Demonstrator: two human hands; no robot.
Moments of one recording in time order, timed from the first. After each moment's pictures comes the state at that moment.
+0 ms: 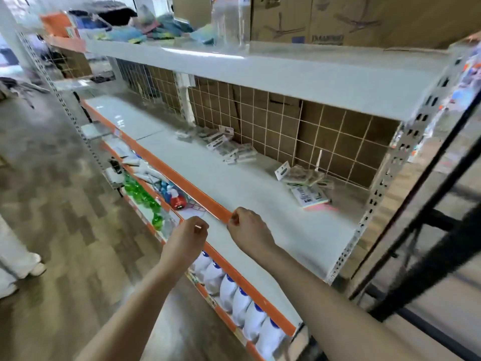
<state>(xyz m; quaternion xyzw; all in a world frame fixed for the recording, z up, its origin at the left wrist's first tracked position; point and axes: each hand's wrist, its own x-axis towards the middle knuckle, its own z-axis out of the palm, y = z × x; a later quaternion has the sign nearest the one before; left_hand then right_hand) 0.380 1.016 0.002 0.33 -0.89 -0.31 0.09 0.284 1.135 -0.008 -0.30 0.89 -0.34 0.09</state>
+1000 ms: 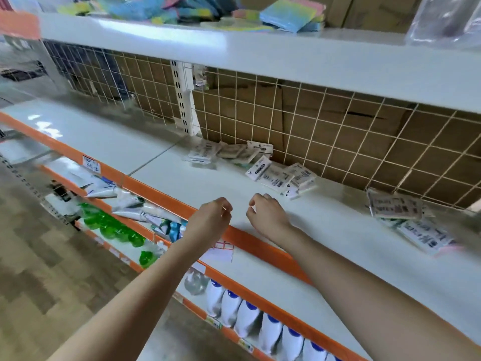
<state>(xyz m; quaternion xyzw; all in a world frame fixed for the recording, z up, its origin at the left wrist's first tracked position) 0.206 0.693 -0.011 0.12 -0.96 -0.26 0.02 0.146 0.830 -0.023 -0.17 0.96 -0.22 0.07</state>
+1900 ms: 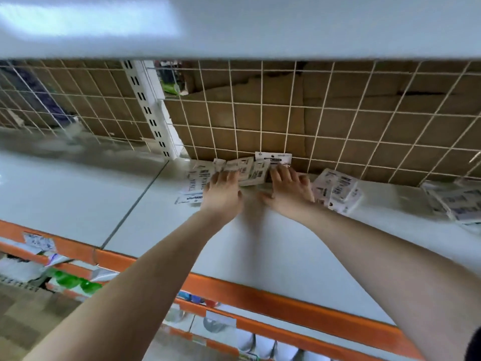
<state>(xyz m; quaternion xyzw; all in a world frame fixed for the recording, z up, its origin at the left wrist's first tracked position) -0.007 0.604 -0.044 -0.03 -0.99 -0.12 0.02 -0.040 0.773 -0.082 -0.10 0.99 -0.07 -0.01</state>
